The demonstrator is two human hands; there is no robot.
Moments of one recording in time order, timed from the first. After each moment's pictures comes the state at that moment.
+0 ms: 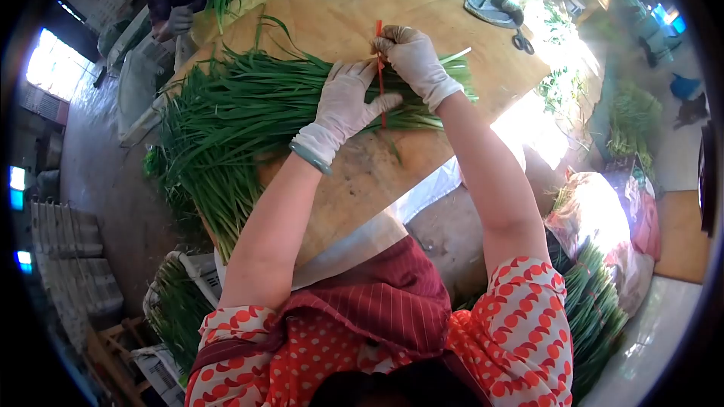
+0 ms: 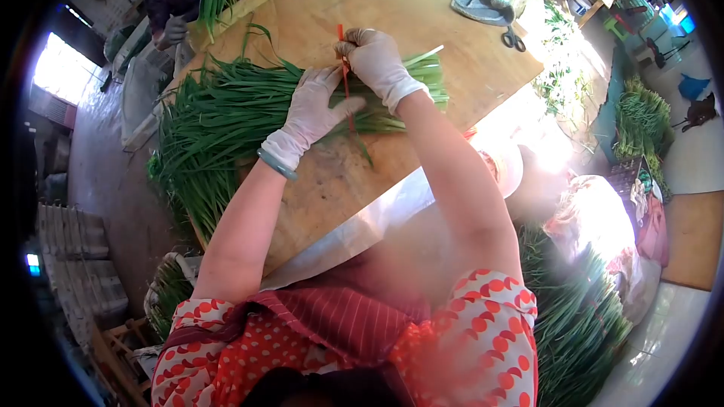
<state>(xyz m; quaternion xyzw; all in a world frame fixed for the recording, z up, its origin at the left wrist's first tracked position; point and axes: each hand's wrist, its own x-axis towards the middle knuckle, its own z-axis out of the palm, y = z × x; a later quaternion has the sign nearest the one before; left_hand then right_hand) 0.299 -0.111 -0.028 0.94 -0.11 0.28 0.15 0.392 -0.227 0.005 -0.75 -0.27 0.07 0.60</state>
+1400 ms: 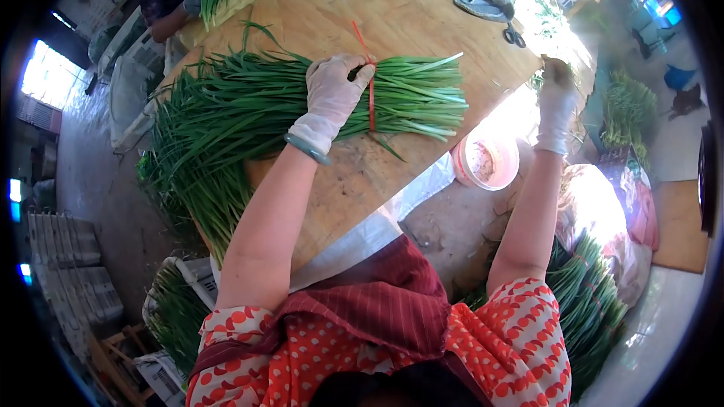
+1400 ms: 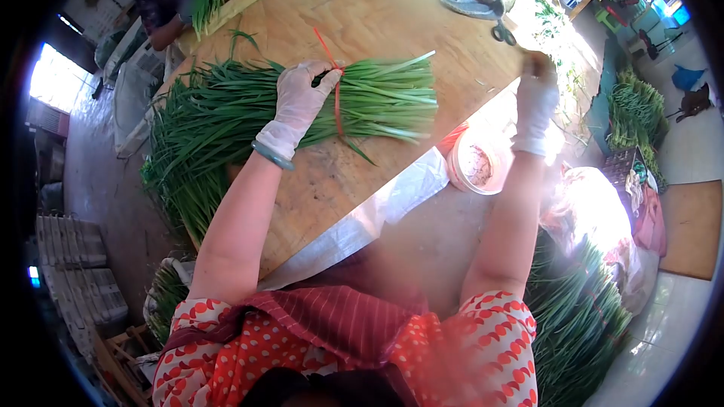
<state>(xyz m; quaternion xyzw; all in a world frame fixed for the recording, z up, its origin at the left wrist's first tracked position) 0.316 -0.111 -0.030 0.92 0.03 0.24 0.30 0.421 -0.444 0.002 -0.84 -0.06 -0.37 0.38</state>
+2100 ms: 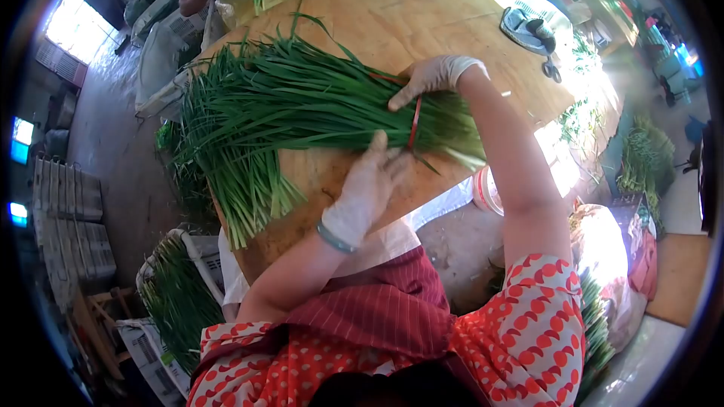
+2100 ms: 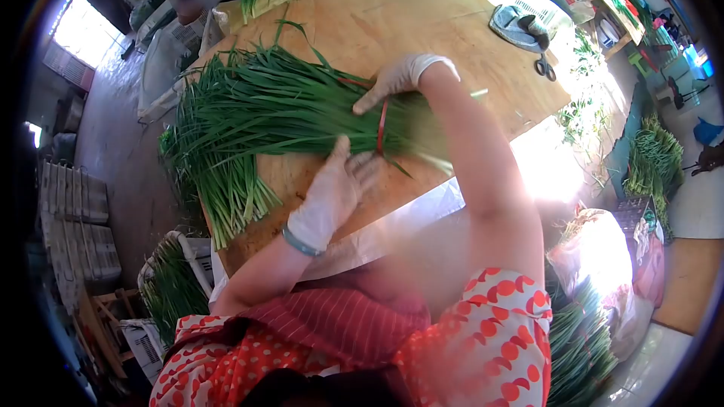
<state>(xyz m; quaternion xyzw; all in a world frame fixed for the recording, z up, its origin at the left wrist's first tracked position) 0.203 -0.155 -0.054 0.24 0.23 0.02 0.94 0.417 -0.207 0.031 -0.73 -0.31 0.57 0.21</state>
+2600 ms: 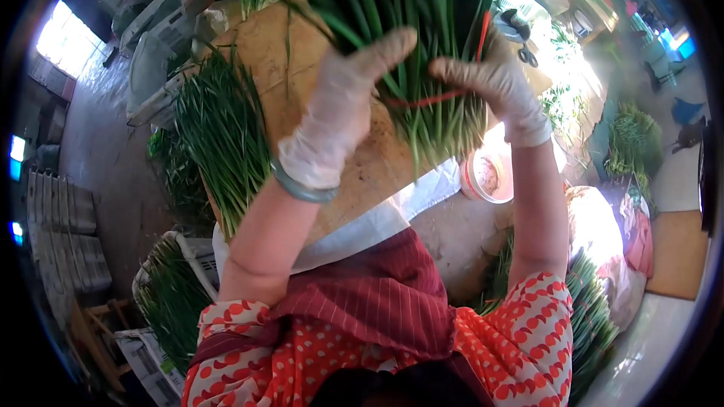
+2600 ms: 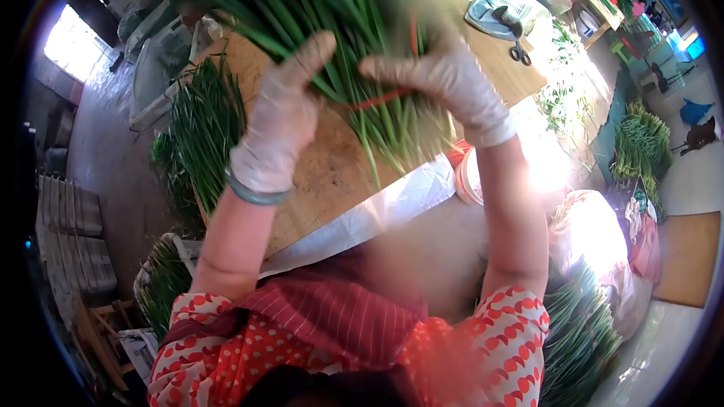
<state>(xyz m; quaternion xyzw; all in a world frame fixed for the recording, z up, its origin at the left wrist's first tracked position) 0.226 -0.144 0.090 0.49 -0.06 0.18 0.85 0.310 -0.303 0.111 -0.66 -0.38 0.11 0.64</state>
